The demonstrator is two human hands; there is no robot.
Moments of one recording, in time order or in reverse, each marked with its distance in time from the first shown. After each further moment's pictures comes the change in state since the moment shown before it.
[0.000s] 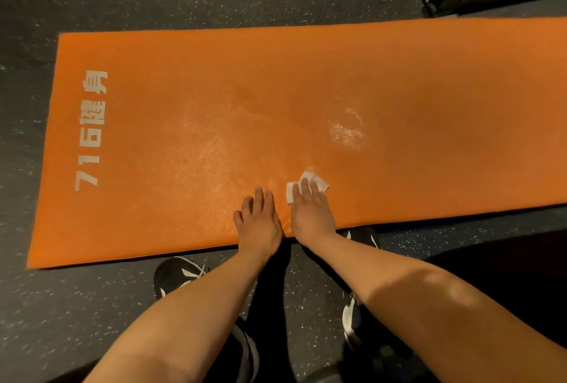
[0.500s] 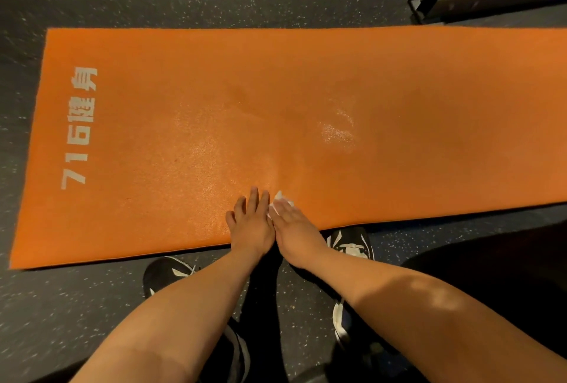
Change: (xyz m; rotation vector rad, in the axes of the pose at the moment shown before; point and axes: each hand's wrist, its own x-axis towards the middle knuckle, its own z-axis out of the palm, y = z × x) left_hand -0.003 0.003 -0.001 -0.018 -0.055 0.009; right_hand -0.035 0.001 0.013 0.068 0.008 -0.292
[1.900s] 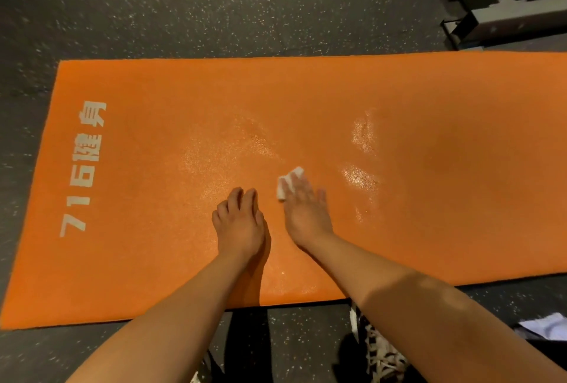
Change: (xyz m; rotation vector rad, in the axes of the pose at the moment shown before) left_hand 0.098 -0.026 -0.062 -0.065 0.293 -0.074; right_hand 0.153 0.036 -0.035 -0.059 0.090 0.193
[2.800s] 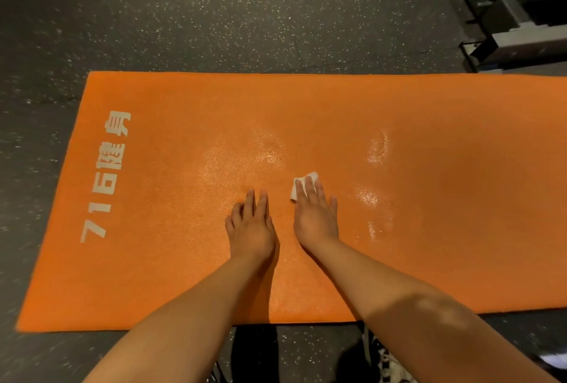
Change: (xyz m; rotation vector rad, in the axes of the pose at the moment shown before) left_hand 0.023 -0.003 -0.005 0.012 -0.081 -0.047; right_hand 0.029 -0.019 -0.010 0.046 0.020 0.085
